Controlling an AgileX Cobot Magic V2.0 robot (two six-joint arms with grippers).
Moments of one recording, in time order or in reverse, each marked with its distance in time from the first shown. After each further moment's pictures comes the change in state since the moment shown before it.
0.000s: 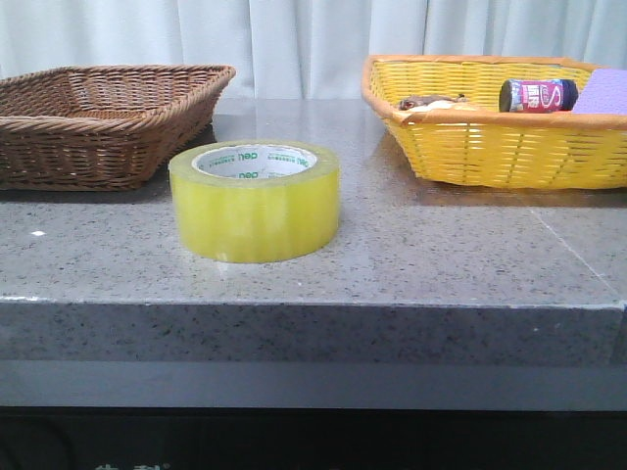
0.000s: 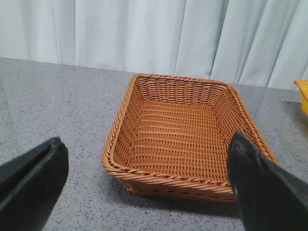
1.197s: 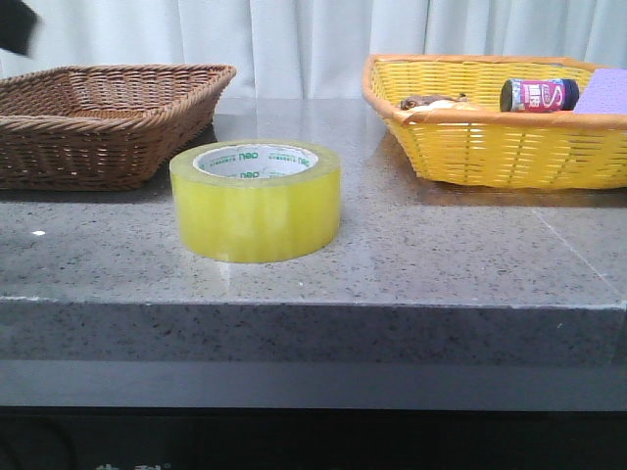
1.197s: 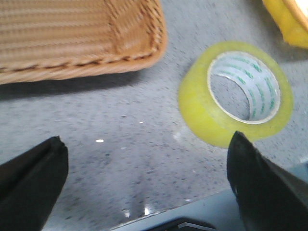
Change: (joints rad) left arm -0.371 0.565 -0.369 -0.149 0.483 0.000; right arm 0.000 -0.260 0.159 0.008 -0.009 0.000
